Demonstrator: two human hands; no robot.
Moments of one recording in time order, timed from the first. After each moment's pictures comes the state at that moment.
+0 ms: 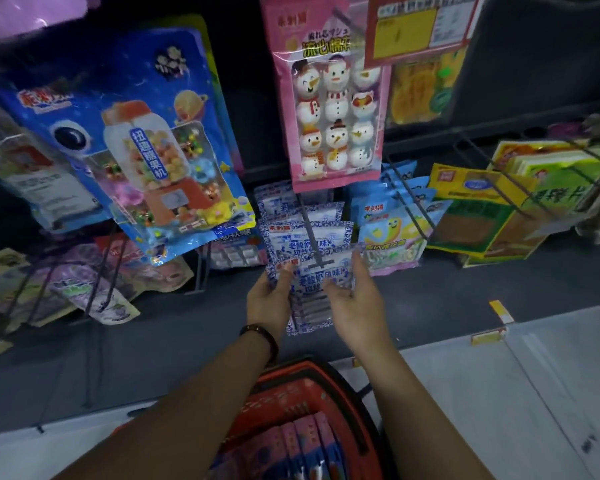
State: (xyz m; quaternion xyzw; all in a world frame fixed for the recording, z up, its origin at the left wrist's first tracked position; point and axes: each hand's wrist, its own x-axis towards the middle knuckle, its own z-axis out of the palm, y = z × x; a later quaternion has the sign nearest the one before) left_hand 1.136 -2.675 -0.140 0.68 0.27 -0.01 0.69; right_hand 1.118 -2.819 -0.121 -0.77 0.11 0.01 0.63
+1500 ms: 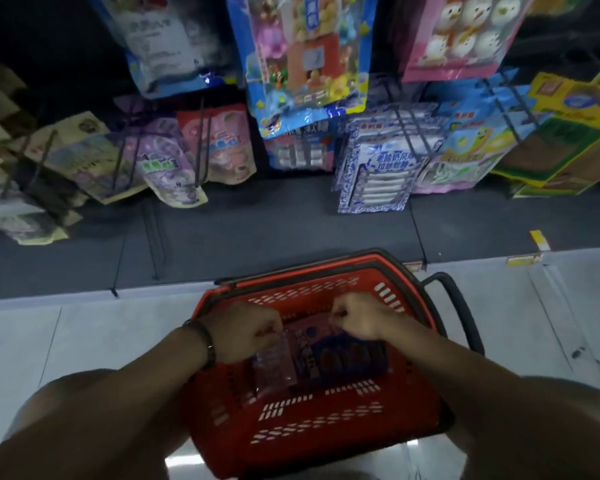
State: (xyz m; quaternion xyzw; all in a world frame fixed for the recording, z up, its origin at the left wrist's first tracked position) left_hand 0.929 -2.458 -0.129 0.91 -0.14 -0.35 0.16; right_hand 0.988 -2.723 -0.206 -0.88 -0.11 0.42 0.19
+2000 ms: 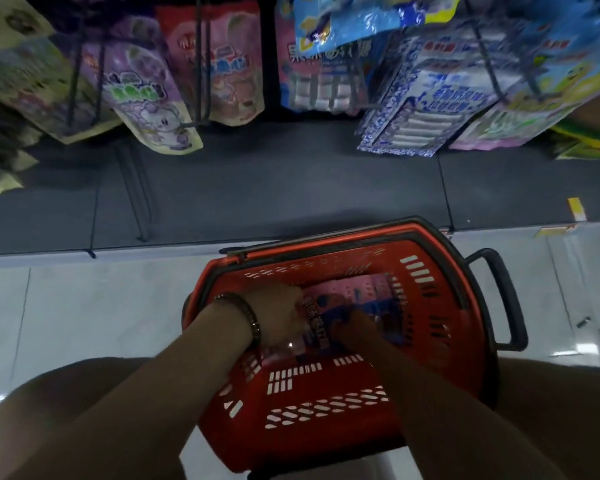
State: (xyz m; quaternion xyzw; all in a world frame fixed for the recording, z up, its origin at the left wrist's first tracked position) left_hand 0.955 -2.469 -0.162 0.87 -0.13 -0.45 0.15; right_hand 0.922 -2.681 -0.349 -0.84 0.14 0.48 0.19
